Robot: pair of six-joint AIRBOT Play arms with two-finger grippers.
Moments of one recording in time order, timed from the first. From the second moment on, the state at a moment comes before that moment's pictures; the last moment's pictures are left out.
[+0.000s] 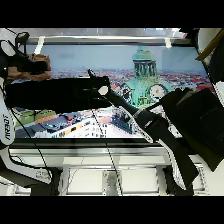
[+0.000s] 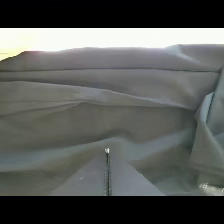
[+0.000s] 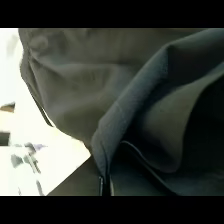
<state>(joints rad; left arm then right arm) 0.15 -1.64 1.85 1.43 -1.27 -1.39 0.70 -2.26 2.06 -0.44 0.55 1.40</state>
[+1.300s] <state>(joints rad) 0.16 -1.63 1.85 1.38 -1.31 -1.39 0.27 -2.19 2.00 -0.66 1.10 1.48</state>
